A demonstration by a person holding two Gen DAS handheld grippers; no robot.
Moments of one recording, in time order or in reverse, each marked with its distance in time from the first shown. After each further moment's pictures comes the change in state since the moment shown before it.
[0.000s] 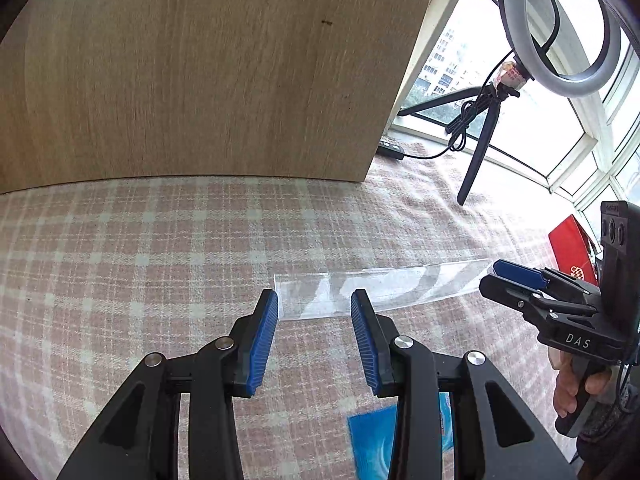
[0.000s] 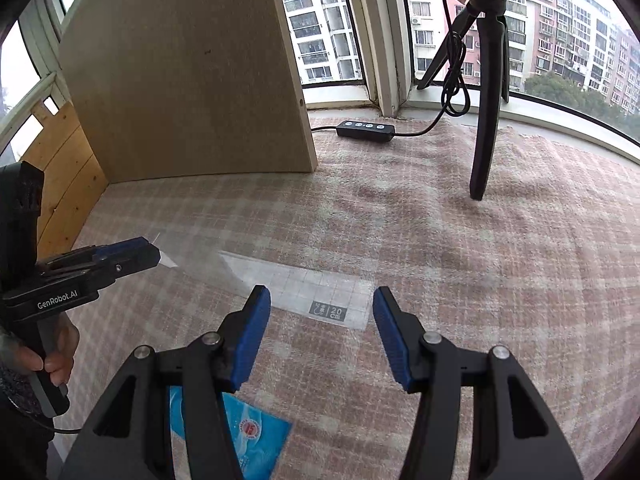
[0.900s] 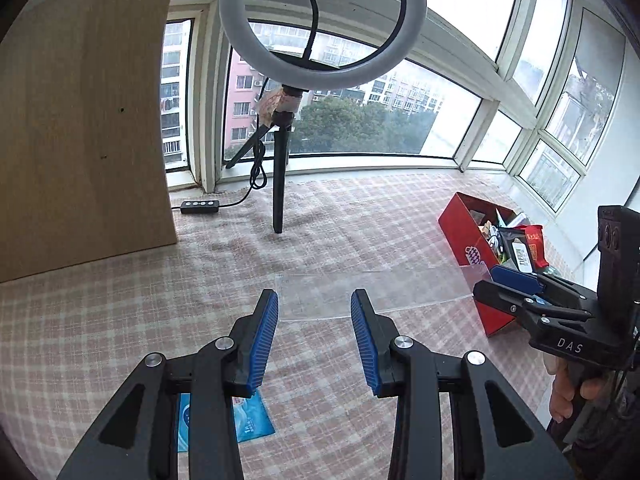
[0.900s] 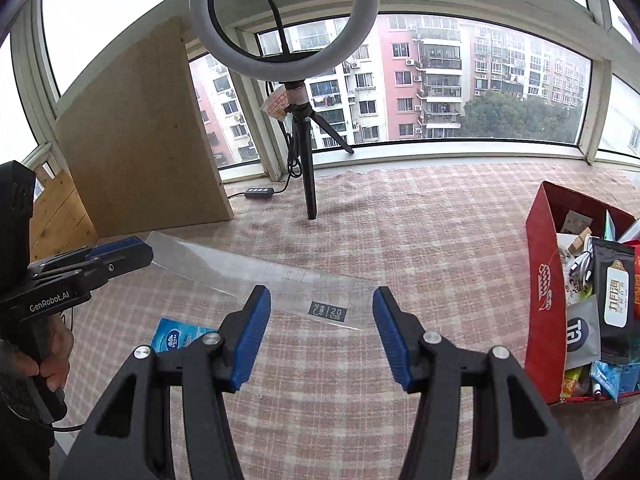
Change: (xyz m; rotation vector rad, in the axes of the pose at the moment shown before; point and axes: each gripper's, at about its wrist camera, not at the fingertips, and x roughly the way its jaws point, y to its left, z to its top) left arm -0.092 -0.216 -0.006 0.263 -0.114 -0.143; right arm -0.218 -0.097 -0.076 0.143 -0.215 -0.184
